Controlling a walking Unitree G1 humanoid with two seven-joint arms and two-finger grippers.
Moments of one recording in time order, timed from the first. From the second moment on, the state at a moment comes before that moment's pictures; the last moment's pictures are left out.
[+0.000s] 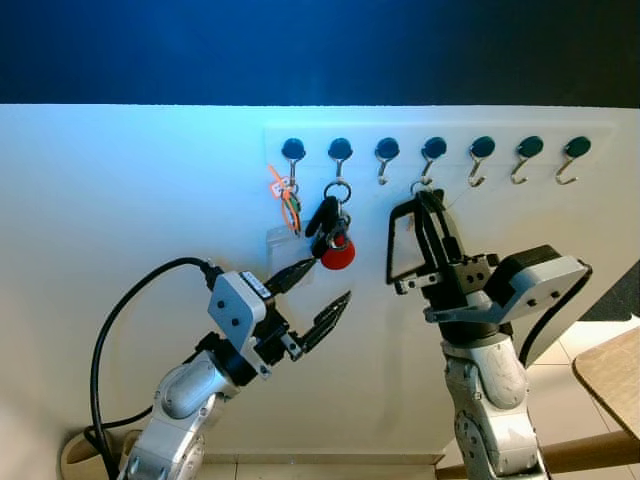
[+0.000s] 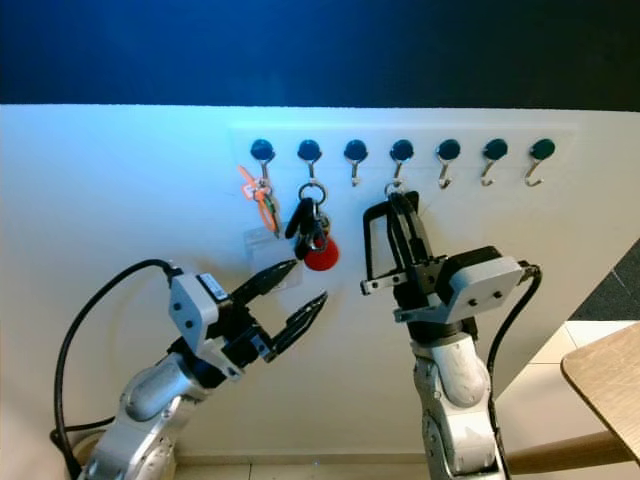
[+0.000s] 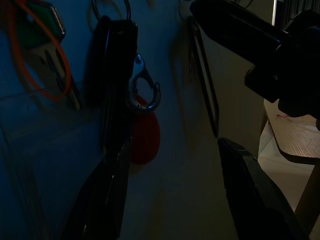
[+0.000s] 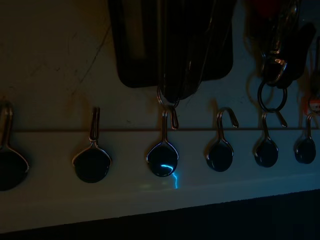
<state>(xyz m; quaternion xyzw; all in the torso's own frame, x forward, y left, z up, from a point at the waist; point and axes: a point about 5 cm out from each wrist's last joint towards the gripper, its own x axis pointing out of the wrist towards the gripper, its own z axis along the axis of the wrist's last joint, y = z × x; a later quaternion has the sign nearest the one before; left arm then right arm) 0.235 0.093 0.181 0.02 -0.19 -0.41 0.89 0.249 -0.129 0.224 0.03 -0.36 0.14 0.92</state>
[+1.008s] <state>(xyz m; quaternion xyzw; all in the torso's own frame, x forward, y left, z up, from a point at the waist) 0.235 0.087 0.202 0.02 -0.22 -0.42 0.88 0.248 -0.130 0.223 0.03 -0.36 0.13 0.92</state>
